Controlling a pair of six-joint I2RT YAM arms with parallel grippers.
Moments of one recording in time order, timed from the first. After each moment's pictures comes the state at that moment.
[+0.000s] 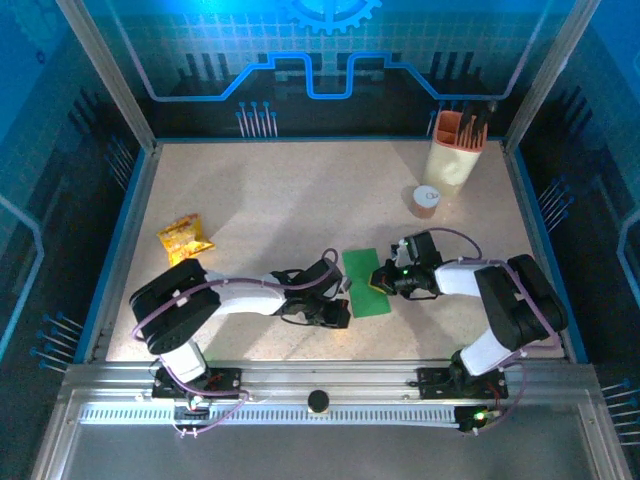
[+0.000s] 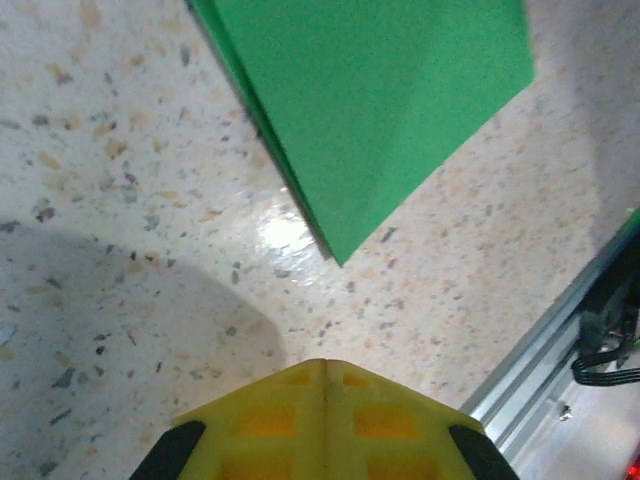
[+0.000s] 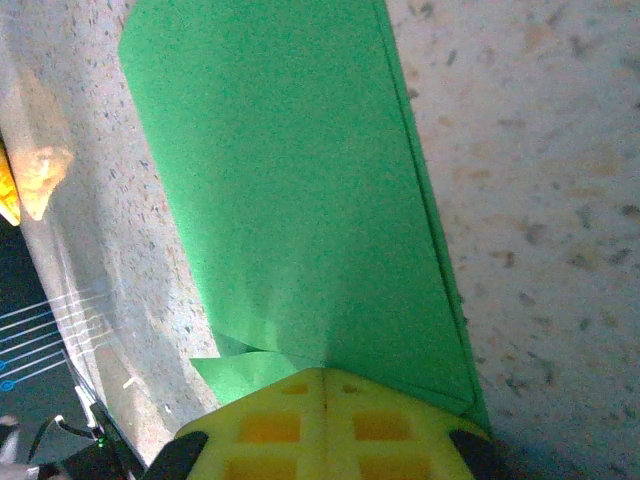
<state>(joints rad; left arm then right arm) -0.93 1.67 0.79 -0.12 0.40 -0.80 0.31 1.57 0.52 0.02 -0.59 0.78</state>
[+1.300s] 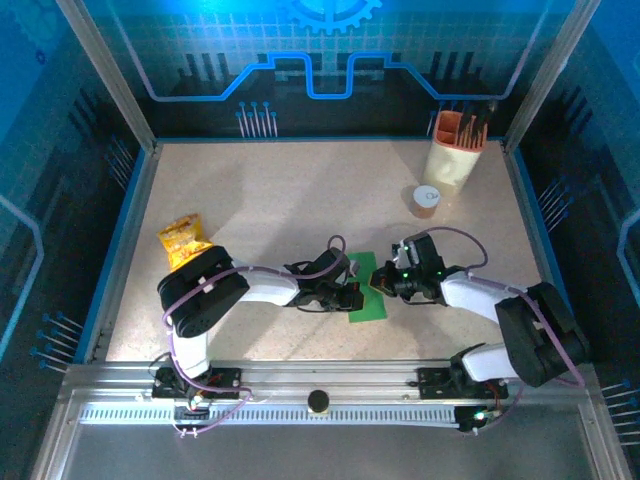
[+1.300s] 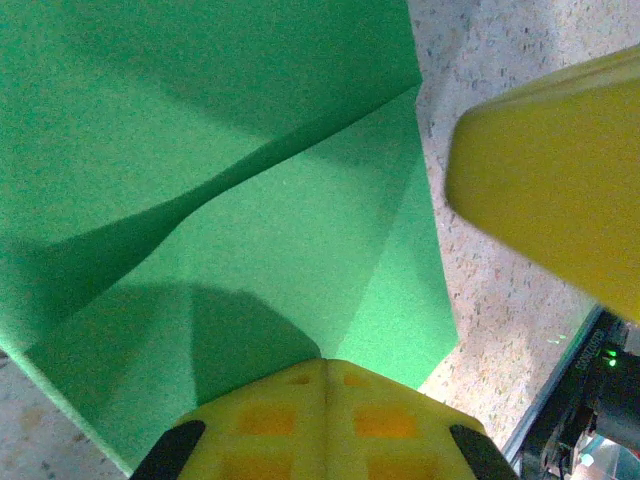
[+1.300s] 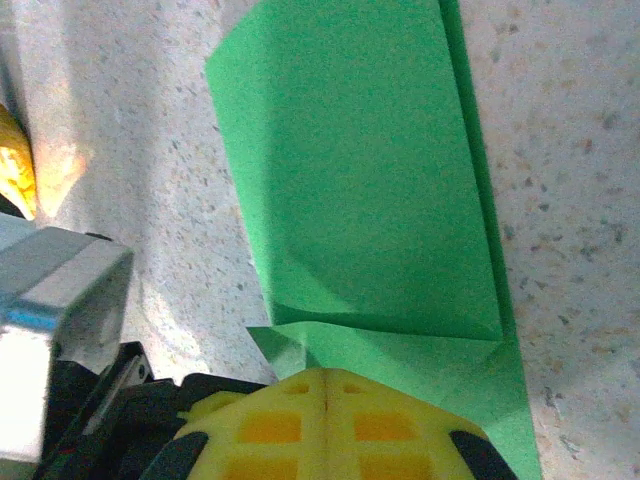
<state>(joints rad) -0.88 1.87 0.87 0.11 0.40 -0.90 0.39 1.38 0.49 -0.05 -0.51 0.83</state>
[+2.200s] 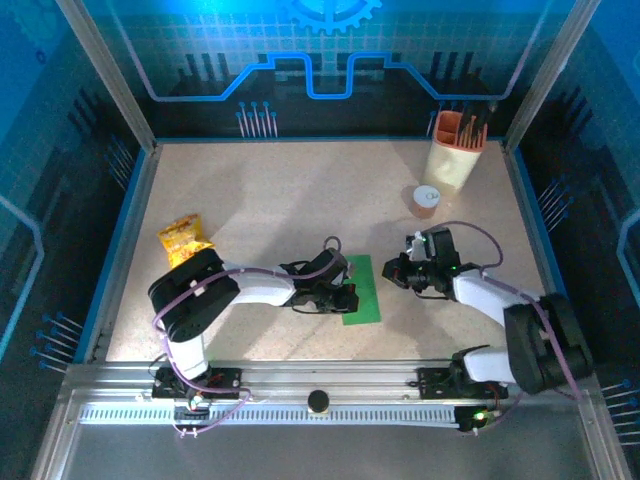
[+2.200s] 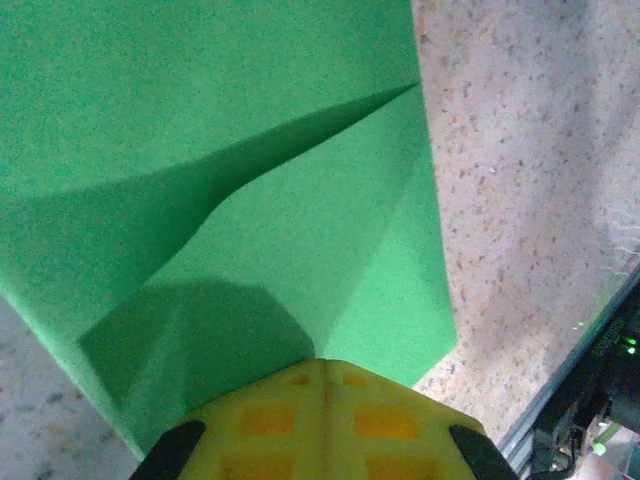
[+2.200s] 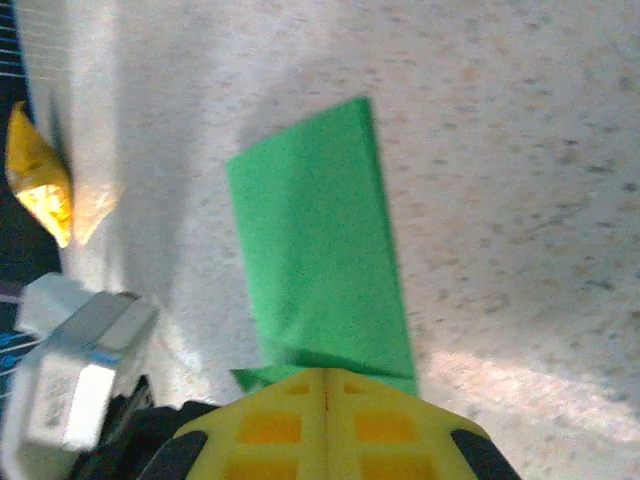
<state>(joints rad) -0.88 1.80 0.87 -0.01 0.38 -0.90 0.25 1.28 0.51 -0.12 -0.56 0.71</state>
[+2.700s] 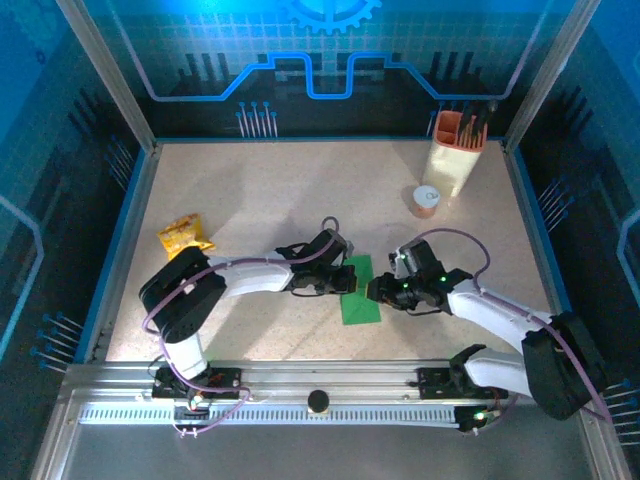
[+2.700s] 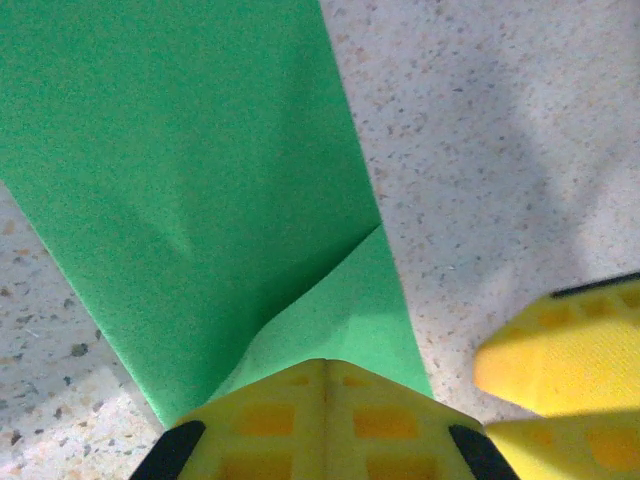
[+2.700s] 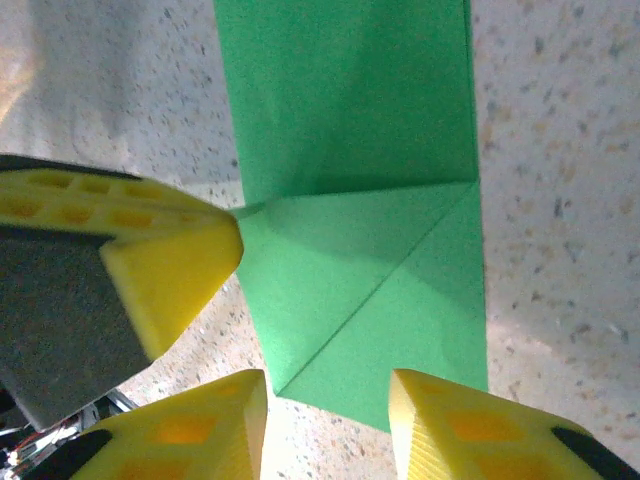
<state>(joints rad) -0.83 1.78 1.00 -0.17 0.29 -0.79 0.50 1.19 0.51 -0.34 -0.43 0.78</state>
